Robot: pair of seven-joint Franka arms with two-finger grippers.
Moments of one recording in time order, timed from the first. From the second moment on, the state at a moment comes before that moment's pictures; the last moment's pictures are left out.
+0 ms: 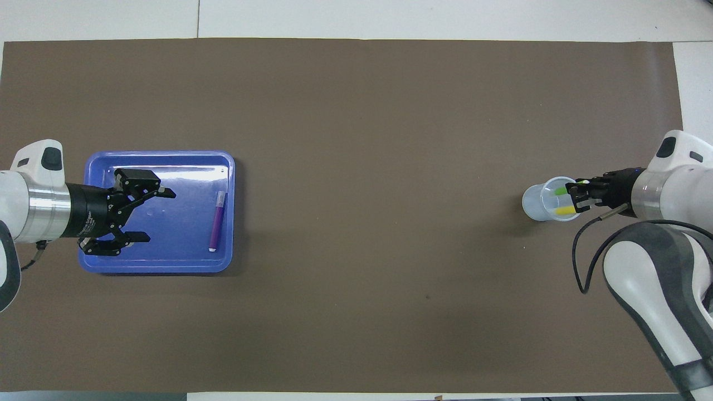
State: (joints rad) left arm -0.07 -0.18 0.01 -2.20 -0.41 1.99 -0.61; right arm 0.03 -0.13 -0.09 -2.28 0.16 2.38 -0.55
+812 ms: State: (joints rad) left arm -0.16 0.09 -0.01 -2.20 -0.18 2.21 -0.01; right arm 0.03 -0.02 -0.09 -2.28 0.16 2.48 -0.59
